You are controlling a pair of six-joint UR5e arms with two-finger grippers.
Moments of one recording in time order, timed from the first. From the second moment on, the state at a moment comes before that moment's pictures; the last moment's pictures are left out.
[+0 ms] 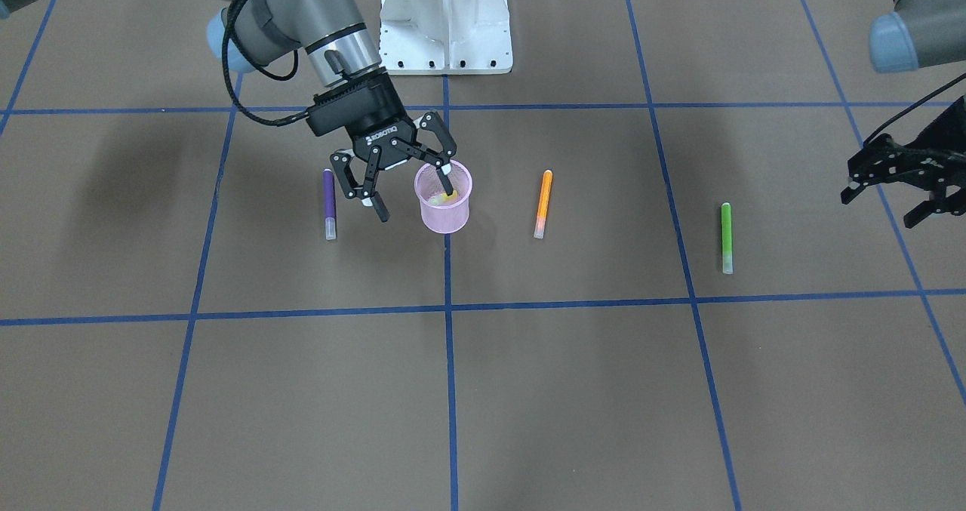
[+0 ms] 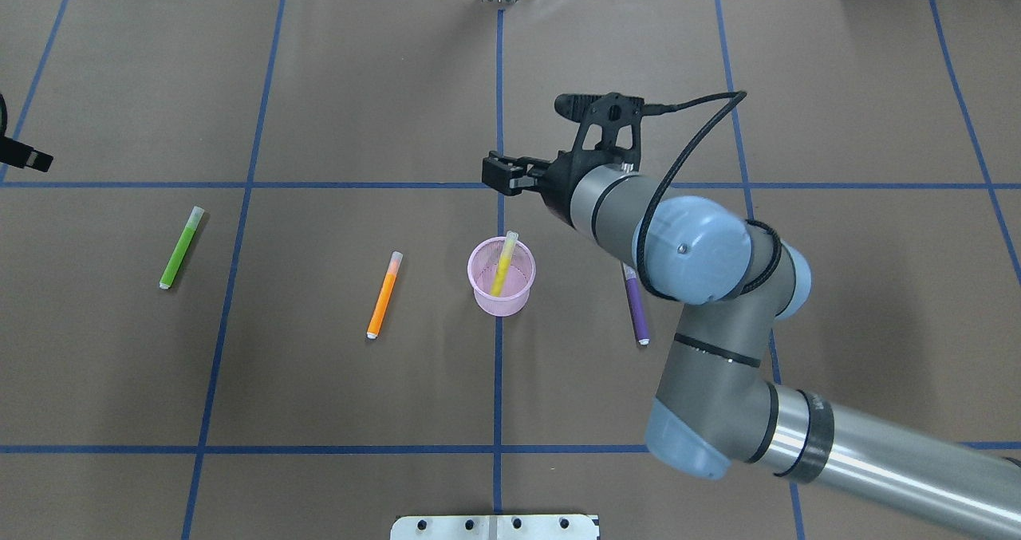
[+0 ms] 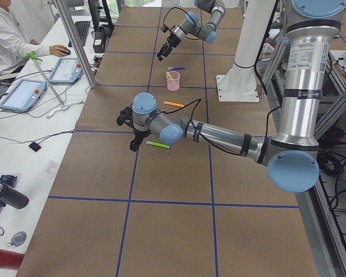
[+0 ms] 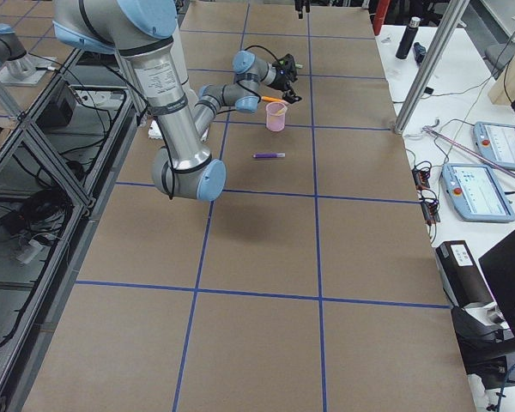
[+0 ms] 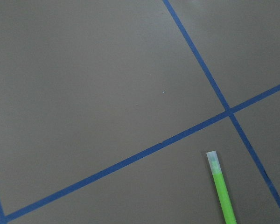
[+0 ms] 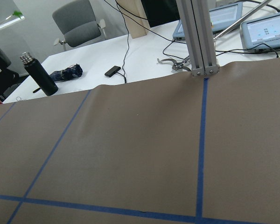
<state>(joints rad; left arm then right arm) -1.20 -1.63 -1.74 -2.02 -2.29 -0.33 0.53 -1.02 1.76 -0.99 1.41 1.17</state>
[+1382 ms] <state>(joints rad) -0.88 -1.79 -1.53 -2.03 -2.07 -0.51 1.21 -1.25 1.74 -1.21 2.34 0.51</state>
